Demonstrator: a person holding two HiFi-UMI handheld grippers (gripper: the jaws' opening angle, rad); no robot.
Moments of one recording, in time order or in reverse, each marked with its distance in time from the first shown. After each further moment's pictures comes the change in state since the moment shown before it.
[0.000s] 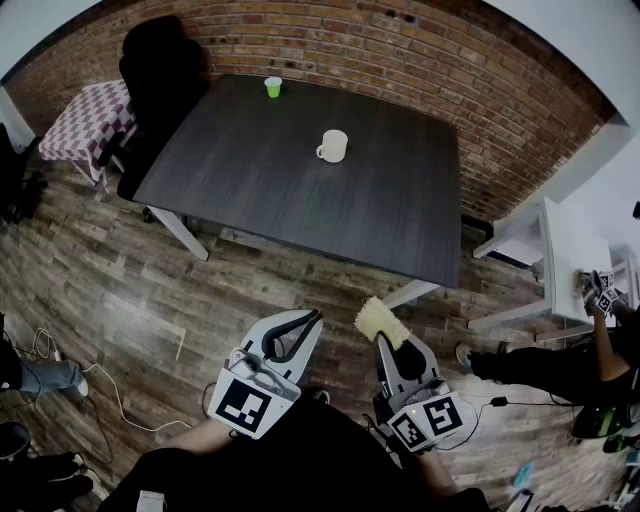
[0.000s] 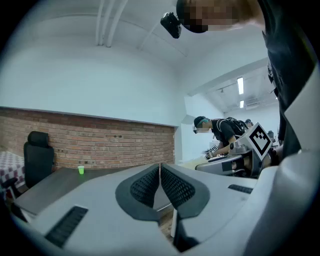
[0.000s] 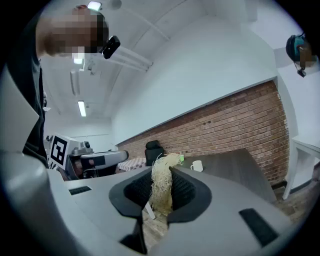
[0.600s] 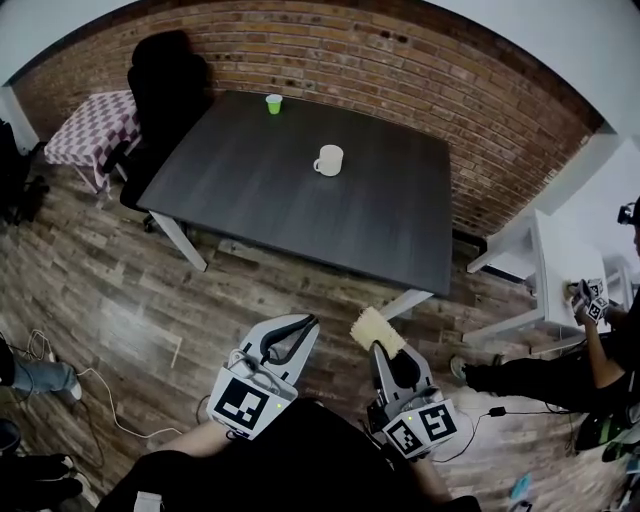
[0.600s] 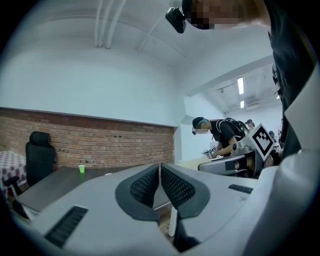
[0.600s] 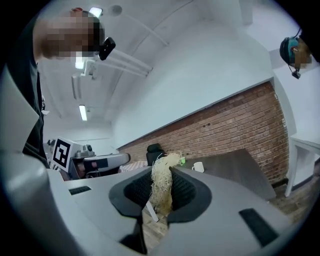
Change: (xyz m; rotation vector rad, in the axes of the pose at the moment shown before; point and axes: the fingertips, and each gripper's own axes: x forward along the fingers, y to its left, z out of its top) left arm -0.019 -0.037 0.006 -0.031 0.016 0.011; right arm -0.048 0.012 0.000 0.035 -0.023 0.007
